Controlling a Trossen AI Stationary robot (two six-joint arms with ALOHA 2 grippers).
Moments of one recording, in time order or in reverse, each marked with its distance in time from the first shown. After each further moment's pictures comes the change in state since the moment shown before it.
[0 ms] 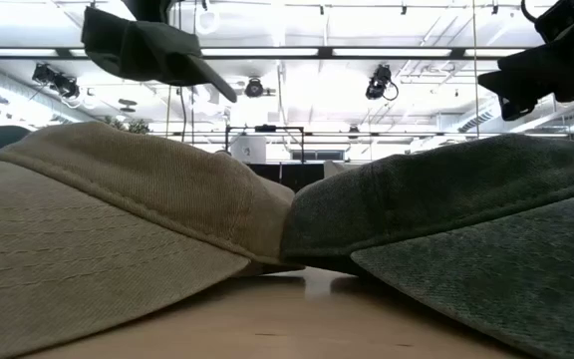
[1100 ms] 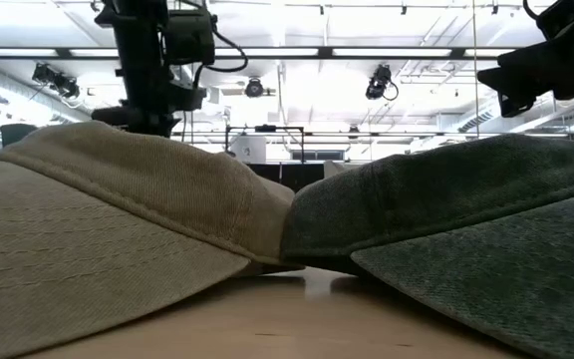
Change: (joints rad) left arm 0.299 -0.026 -0.624 0.585 0.072 0.442; right arm -0.001 0.000 0.000 0.013 0.000 -0.031
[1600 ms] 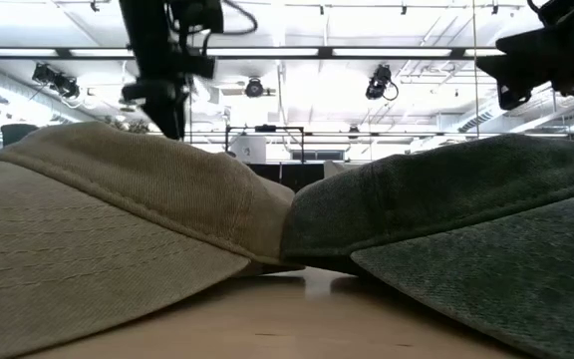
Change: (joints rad) left arm -0.088 0.000 0.149 -0.070 -0.069 -0.302; right arm 0.000 0.004 0.000 0.082 0.000 0.007
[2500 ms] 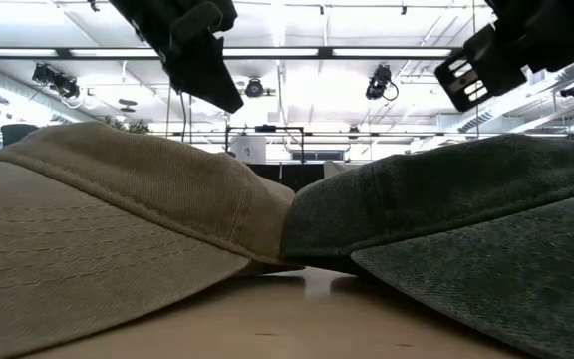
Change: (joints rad) left arm -0.277 -0.058 -0.189 0.624 0.058 -0.437; right arm 0.121 1.047 0.434 0.076 -0.414 0.068
